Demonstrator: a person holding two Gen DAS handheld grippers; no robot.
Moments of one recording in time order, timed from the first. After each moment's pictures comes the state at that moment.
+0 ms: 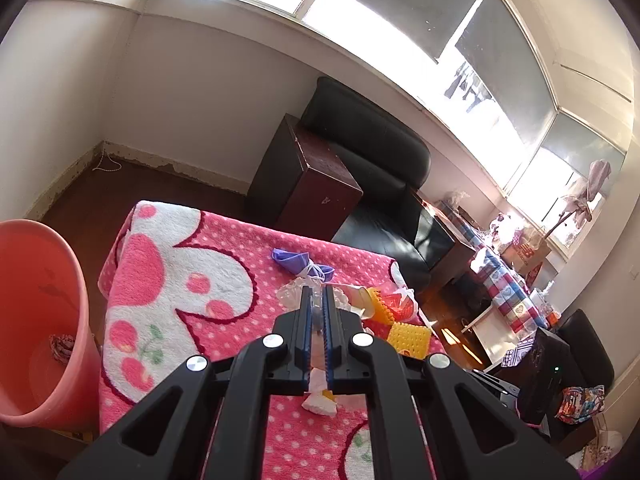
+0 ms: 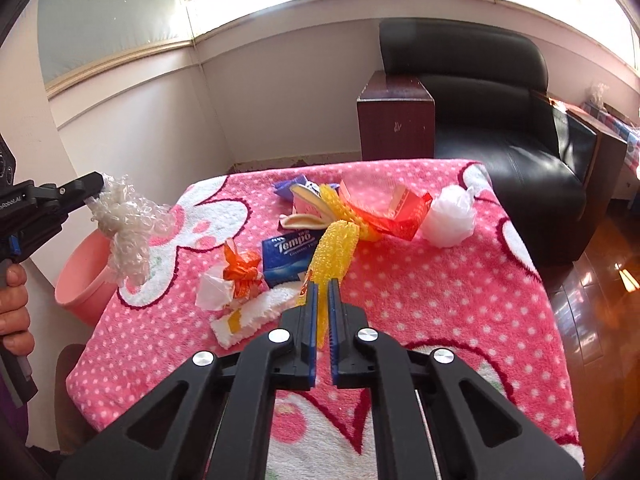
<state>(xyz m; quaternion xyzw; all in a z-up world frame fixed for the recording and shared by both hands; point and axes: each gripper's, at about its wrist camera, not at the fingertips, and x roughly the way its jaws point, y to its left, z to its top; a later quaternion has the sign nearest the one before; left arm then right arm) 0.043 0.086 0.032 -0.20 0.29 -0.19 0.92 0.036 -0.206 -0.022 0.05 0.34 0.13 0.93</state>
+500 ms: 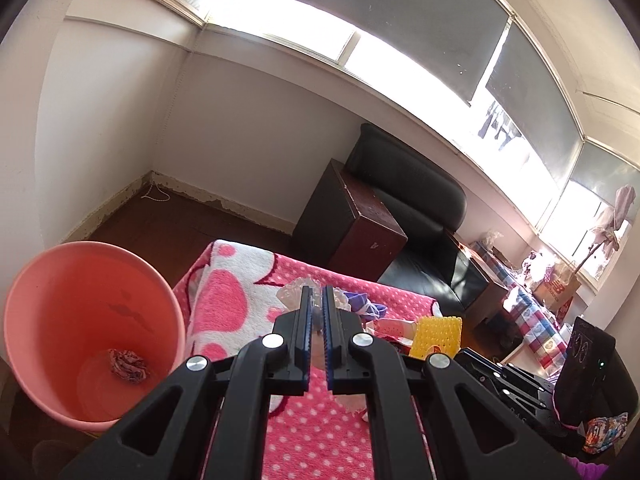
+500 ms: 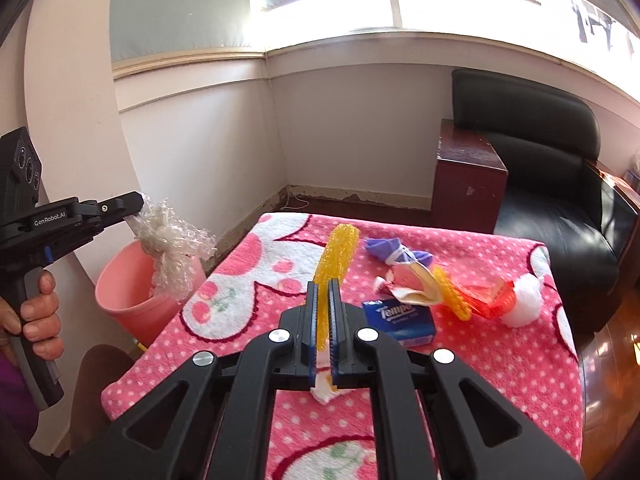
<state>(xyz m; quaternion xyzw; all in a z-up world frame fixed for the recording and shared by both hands) 0.004 0.153 0.049 -0.21 0.24 -0.09 0.94 0.040 -0.119 0.025 0.00 0.28 0.23 0.93</state>
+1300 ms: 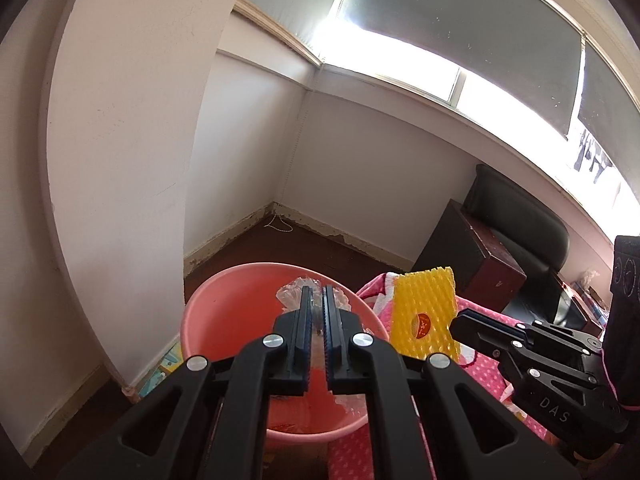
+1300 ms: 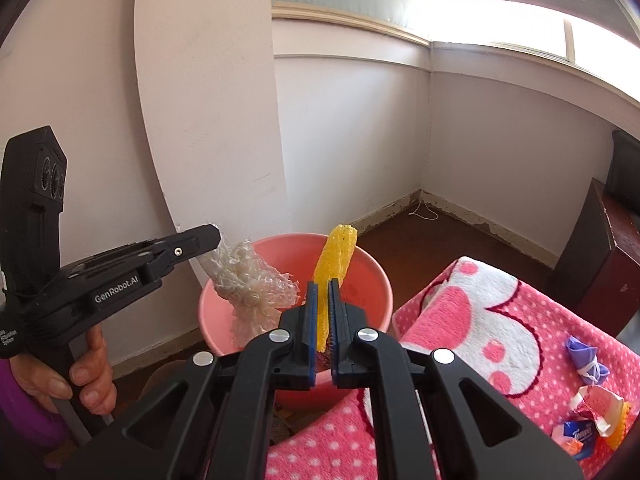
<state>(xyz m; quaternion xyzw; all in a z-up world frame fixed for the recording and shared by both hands) -0.052 0.280 0.011 -0.19 0.21 0.12 0.95 0.042 0.106 0.037 -0.10 0.27 0.43 0.85</state>
